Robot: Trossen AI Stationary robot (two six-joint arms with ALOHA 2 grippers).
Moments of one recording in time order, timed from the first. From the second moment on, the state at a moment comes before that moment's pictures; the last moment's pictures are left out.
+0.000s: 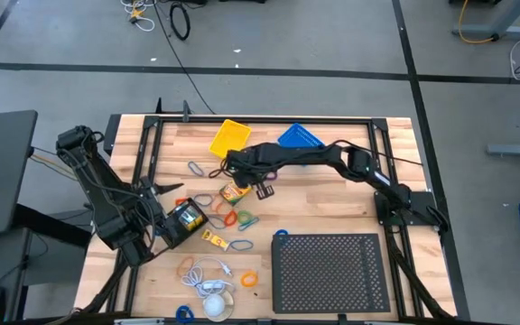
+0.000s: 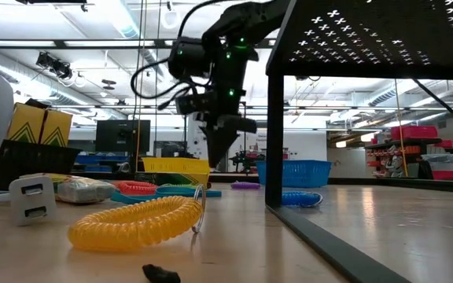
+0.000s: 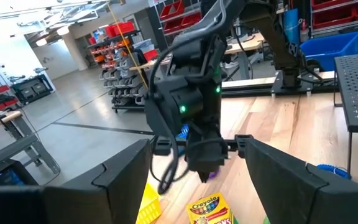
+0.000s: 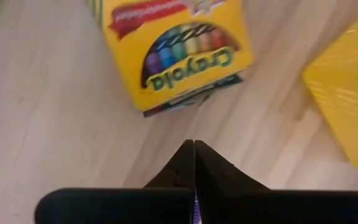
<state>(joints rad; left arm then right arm) -1.00 1.24 0.90 -1.41 -1.54 -1.48 -0.13 2.36 2.05 -1.04 0.15 -0.61</state>
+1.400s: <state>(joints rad) -1.00 1.24 0.90 -1.41 -1.53 -1.50 -0.11 2.39 2.09 -1.00 0.05 -0.81</state>
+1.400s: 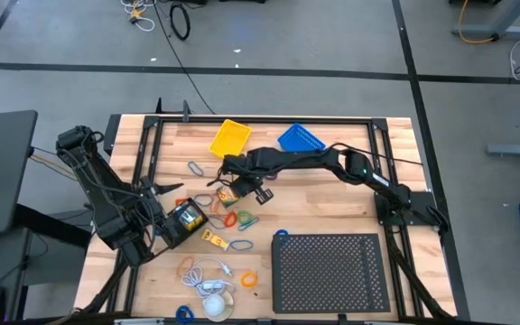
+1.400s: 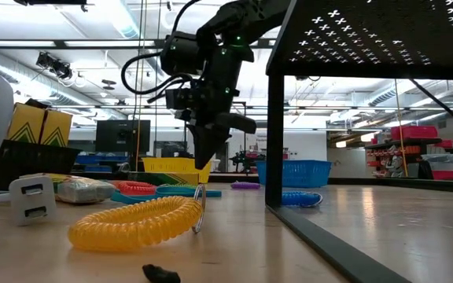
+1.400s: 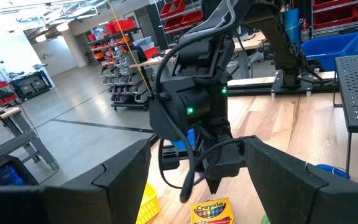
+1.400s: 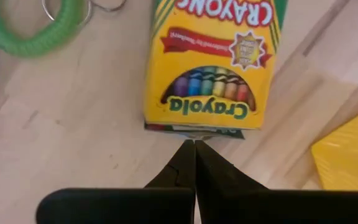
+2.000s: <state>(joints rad) -1.00 1.24 0.90 -1.41 -1.53 -1.51 -0.12 2.42 2.09 -0.90 -0.20 -0.91</state>
